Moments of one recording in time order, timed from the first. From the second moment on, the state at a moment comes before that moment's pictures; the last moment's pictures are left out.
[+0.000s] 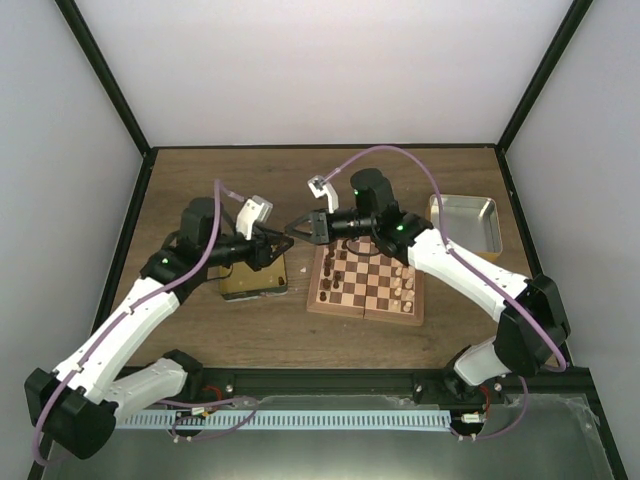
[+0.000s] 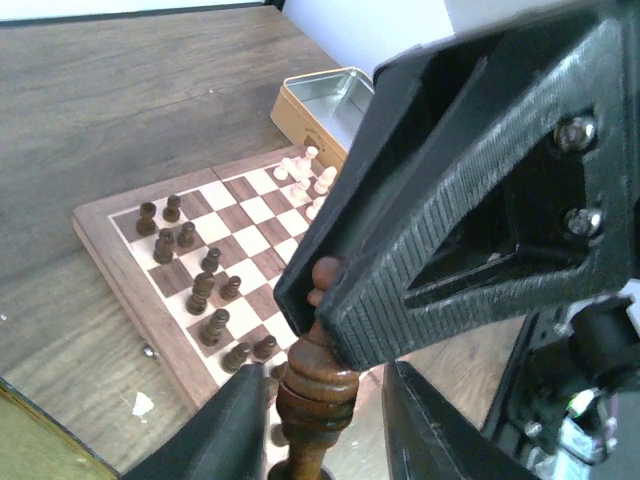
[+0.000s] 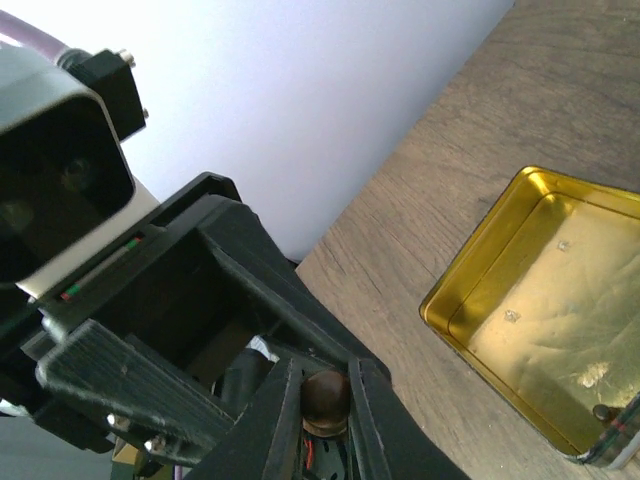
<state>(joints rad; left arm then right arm) -0.48 1.01 0.91 -0.40 0.55 -0.19 0.71 1.47 1.18 -0.09 -0.75 0.60</state>
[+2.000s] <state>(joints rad) -0.48 0.79 0.66 0.37 0.50 -1.04 0.74 1.36 0.92 0.79 -0.61 1.09</state>
